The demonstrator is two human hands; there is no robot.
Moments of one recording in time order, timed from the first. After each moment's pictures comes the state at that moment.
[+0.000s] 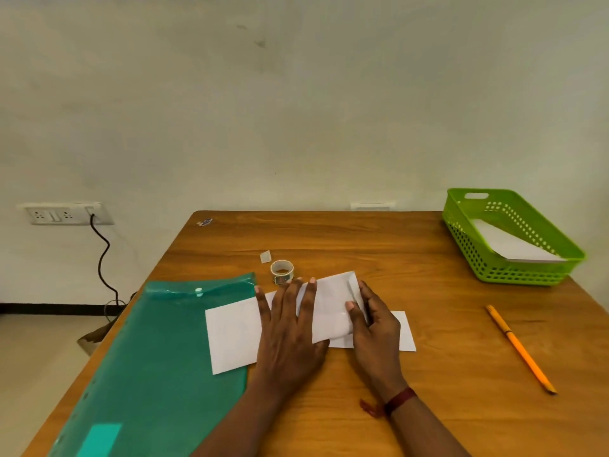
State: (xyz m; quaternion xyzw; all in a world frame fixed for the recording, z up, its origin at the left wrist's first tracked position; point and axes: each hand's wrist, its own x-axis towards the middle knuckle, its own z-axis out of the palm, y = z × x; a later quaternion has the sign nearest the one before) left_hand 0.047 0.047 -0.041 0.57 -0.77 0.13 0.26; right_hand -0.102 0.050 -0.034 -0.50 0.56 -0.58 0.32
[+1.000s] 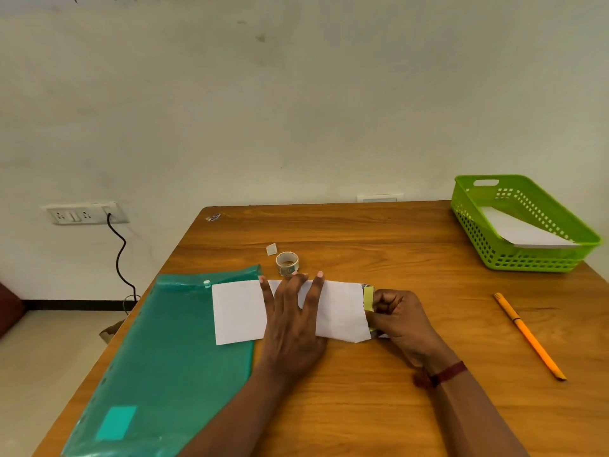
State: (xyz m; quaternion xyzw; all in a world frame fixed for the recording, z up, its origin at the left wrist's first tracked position) left_hand 0.049 0.052 -0.041 0.53 -0.78 0.16 0.29; right_hand -0.158 0.043 -0.024 -0.53 0.44 -0.47 0.55
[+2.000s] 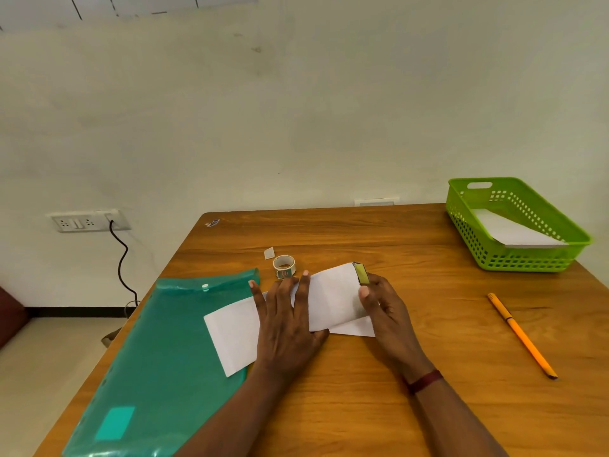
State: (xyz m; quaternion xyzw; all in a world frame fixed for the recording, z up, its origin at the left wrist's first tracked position) left_hand 0.044 0.053 -0.039 0.58 -0.74 0.19 0.27; right_hand -0.142 0.048 -0.028 -0.57 0.45 -0.55 0.42
